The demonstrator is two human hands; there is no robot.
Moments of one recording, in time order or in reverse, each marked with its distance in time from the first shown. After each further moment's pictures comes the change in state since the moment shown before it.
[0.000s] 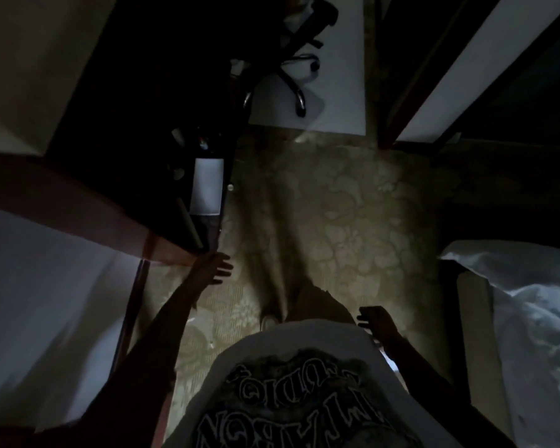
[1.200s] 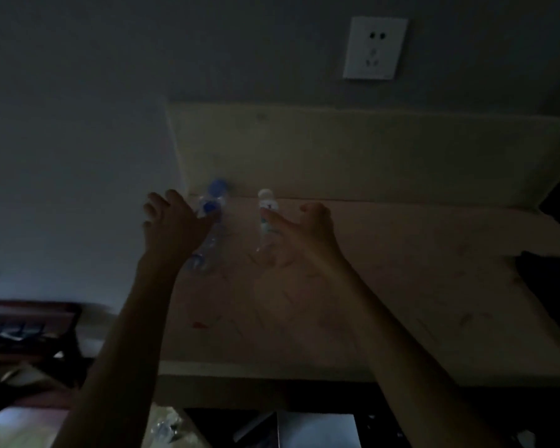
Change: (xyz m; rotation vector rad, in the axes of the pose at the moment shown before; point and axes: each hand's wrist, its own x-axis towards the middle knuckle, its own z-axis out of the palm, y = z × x) left_hand -0.076 0.345 -0.308 -0.040 1.871 -0.420; right_hand -0.225 -0.684 0.520 -0.824 -1.120 -1.425
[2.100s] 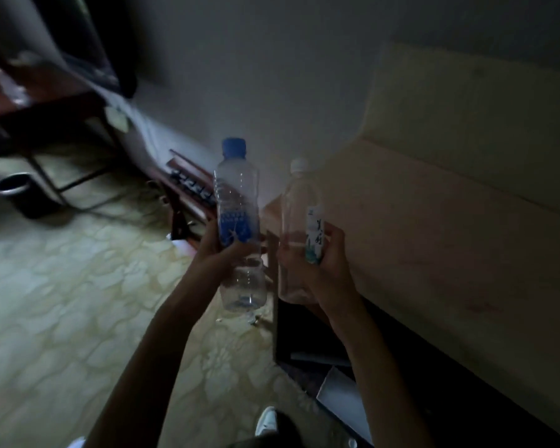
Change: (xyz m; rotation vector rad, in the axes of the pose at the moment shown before) left_hand -0.264 -0.109 -0.094 -1.071 0.020 -0.367; right_hand -0.203 0.018 0.040 0.508 -0.868 -0.073
